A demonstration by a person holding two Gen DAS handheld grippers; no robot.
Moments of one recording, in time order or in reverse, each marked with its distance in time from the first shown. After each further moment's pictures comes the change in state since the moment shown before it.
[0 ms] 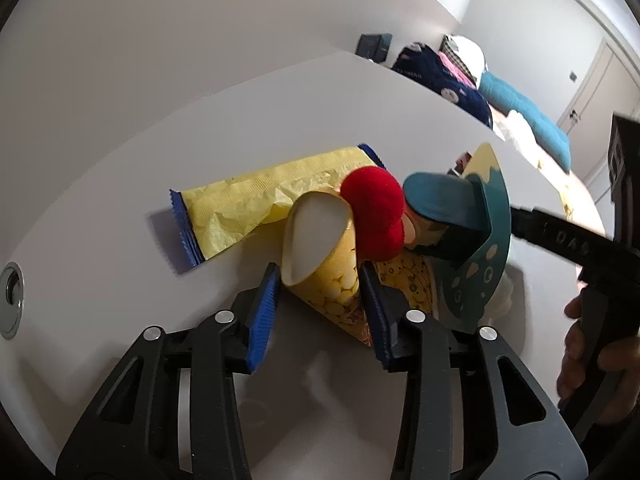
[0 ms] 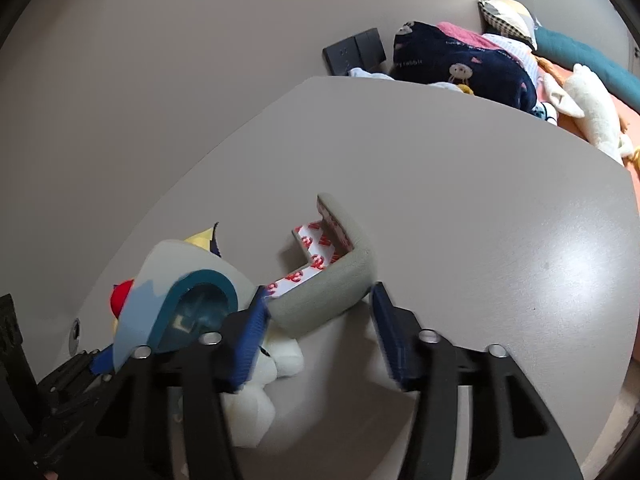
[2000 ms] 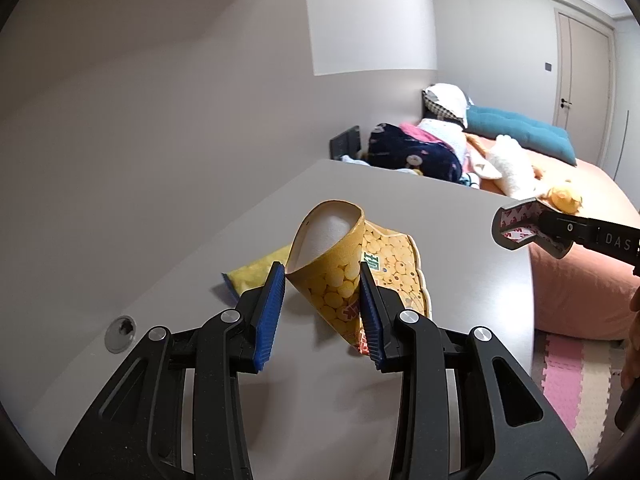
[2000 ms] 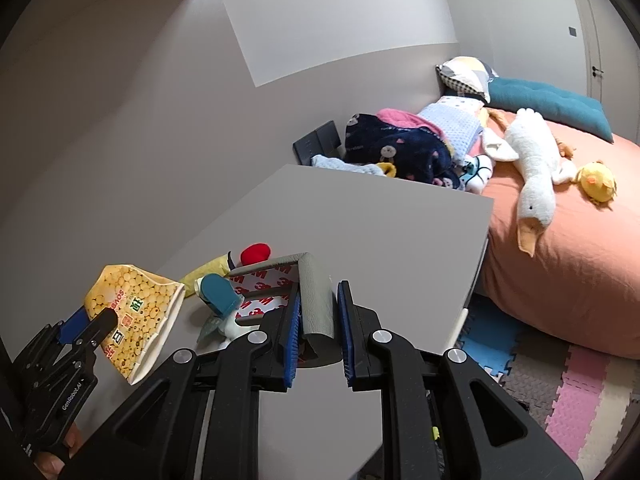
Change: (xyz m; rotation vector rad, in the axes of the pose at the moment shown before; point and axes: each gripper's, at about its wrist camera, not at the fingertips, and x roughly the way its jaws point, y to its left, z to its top) left arm -0.125 -0.106 -0.025 0.238 -0.321 0.172; right arm -0.194 -0.043 -0.052 0.024 -0.260 -0.059
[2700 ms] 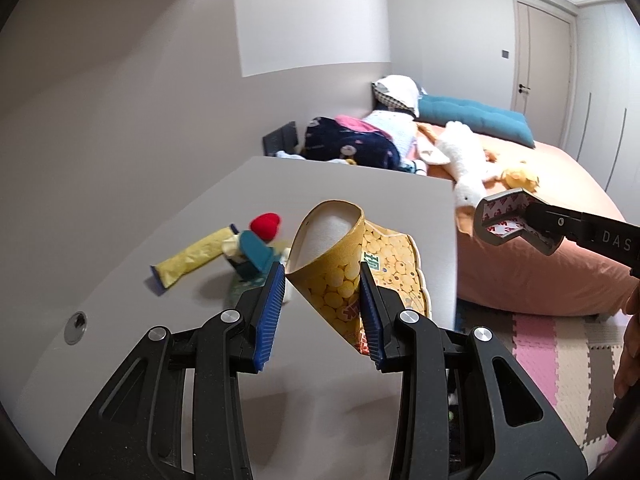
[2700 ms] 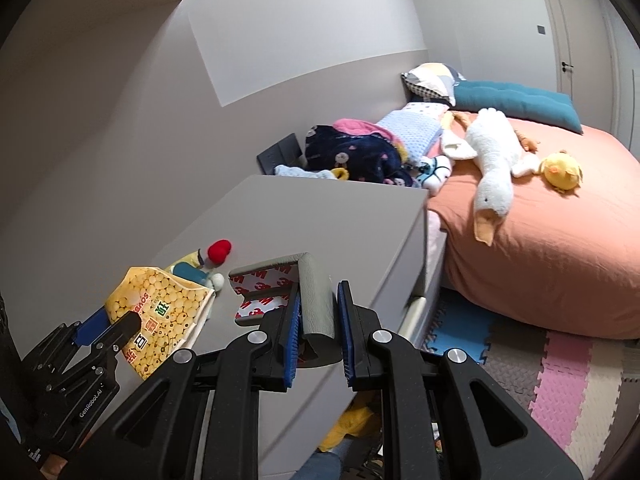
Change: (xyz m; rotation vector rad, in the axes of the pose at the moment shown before) left arm -0.020 -0.076 -0.013 0.070 0.006 -0.137; right arm -0.062 -0.054 -0.030 0.051 -0.046 -0.076
